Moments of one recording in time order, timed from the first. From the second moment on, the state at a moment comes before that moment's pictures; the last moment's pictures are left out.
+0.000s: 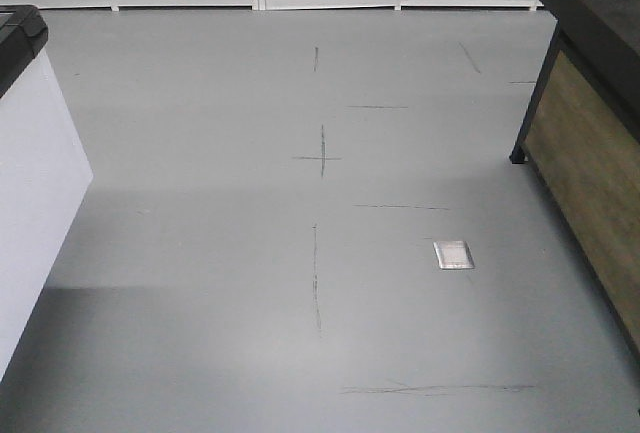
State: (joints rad) left arm 0.07 -0.01 0.03 -0.05 0.03 -0.08; right arm 0.15 -0.01 0.03 -0.06 0.00 0.03
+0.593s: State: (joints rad) left arm 0.07 -0.01 0.03 -0.05 0.03 -0.08; right arm 0.15 -0.01 0.03 -0.06 0.00 0.03
